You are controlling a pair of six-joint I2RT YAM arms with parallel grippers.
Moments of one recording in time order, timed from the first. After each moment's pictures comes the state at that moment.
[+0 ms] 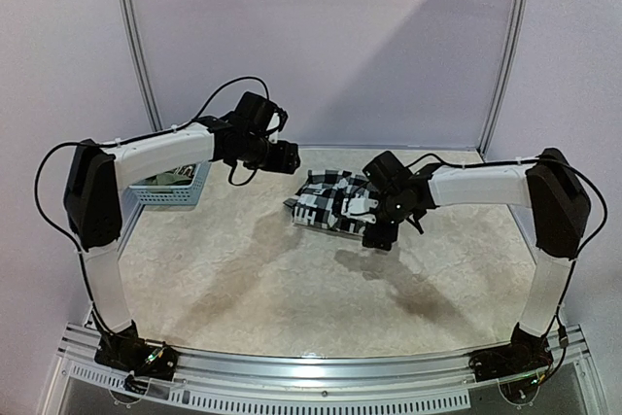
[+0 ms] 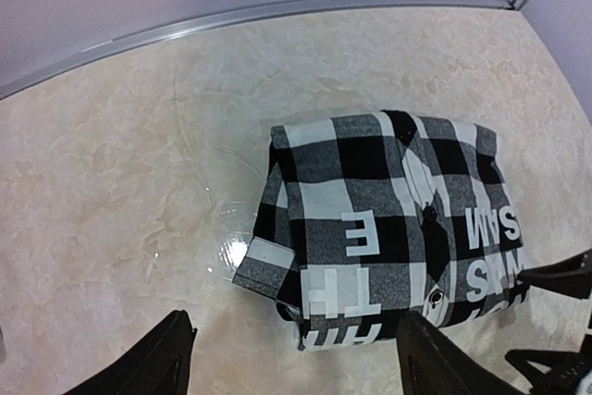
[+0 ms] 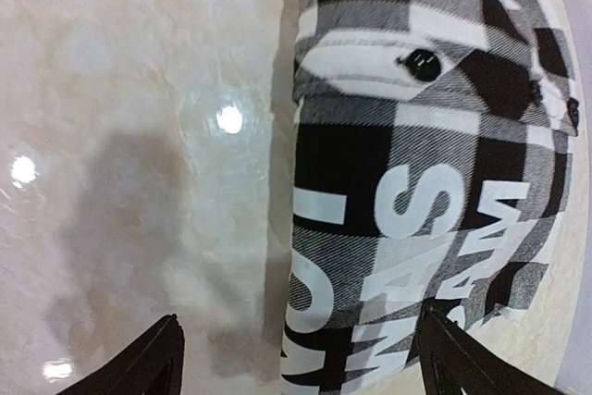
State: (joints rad) left arm -0.63 1.94 1.63 -0.45 -0.09 -0.30; right arm 0.73 1.89 1.28 -0.45 0.09 -0.70
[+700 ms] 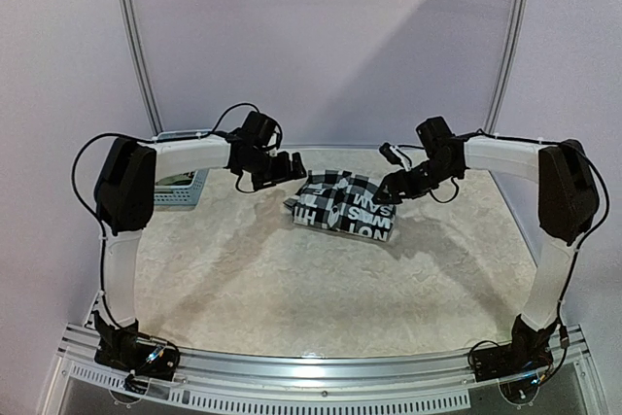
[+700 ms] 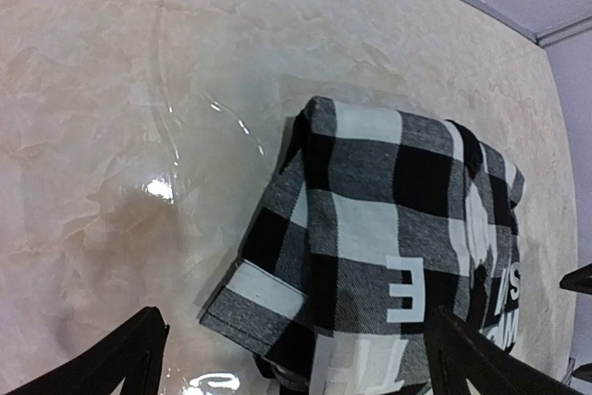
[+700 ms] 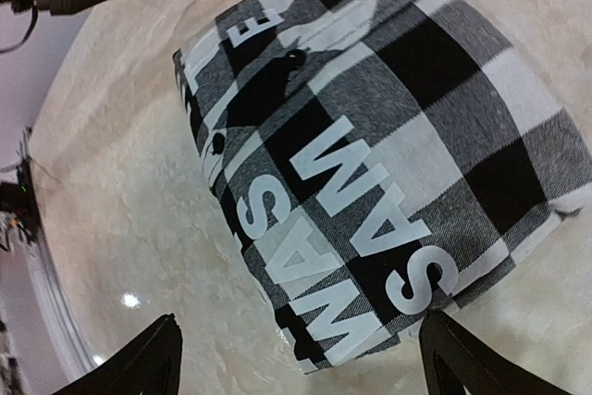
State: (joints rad) left arm -0.54 2.17 1.71 -0.38 0.11 -0.57; right arm 0.38 1.90 1.42 -0.55 -0.56 -0.06
